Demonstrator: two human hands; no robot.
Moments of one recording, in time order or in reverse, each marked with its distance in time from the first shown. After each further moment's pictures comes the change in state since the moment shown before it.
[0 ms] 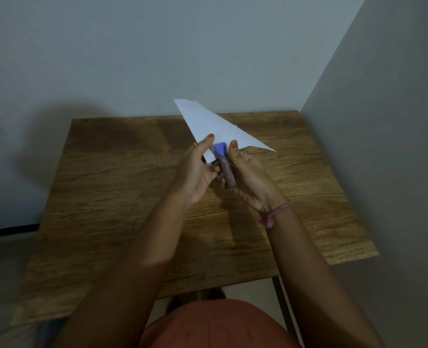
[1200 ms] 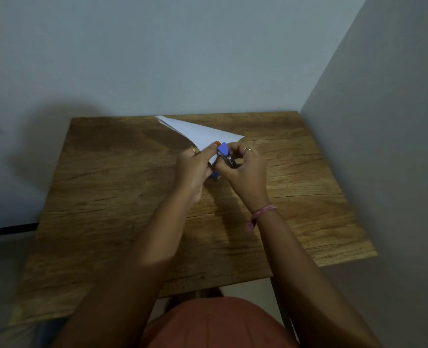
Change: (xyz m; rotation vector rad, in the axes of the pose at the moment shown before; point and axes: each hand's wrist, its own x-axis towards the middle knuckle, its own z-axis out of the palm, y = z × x) left_hand 0.009 -0.009 -0.003 0.184 0.243 0.093; right_hand 0.019 0.022 0.001 -0.892 0.511 -0.601
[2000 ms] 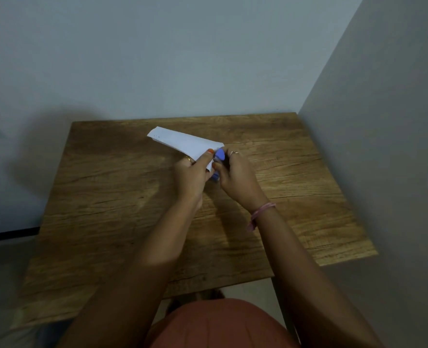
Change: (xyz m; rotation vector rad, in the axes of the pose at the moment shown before) left_hand -0.003 -0.017 -0.002 -0.010 0.171 0.080; right_hand 0.001 -0.001 0.005 -0.106 -0.297 0.015
